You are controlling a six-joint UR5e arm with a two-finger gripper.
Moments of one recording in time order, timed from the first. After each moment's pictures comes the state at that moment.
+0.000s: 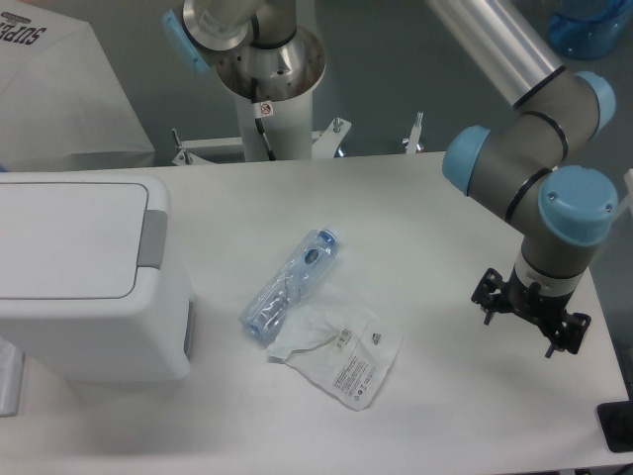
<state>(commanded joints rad) 2.70 -2.20 -1.25 -1.10 1.52 1.33</state>
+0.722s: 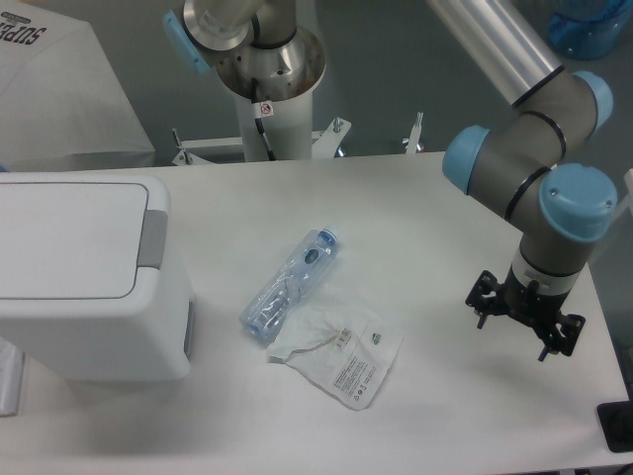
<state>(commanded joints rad) 2.72 -2.16 -1.35 -1.00 1.39 1.22</state>
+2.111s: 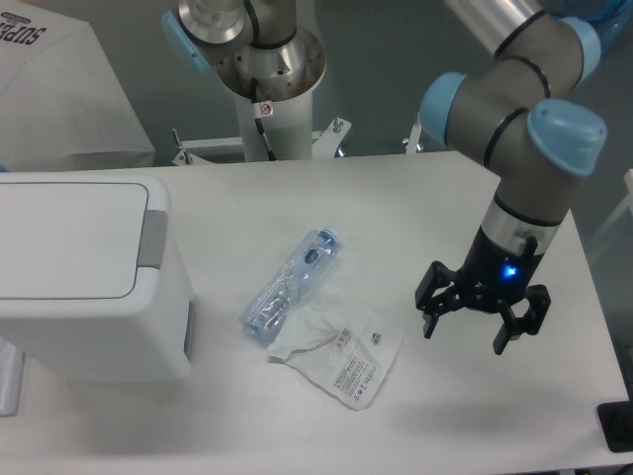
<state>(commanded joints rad) 2.66 -2.01 -1.27 -1.17 1.04 0.66</state>
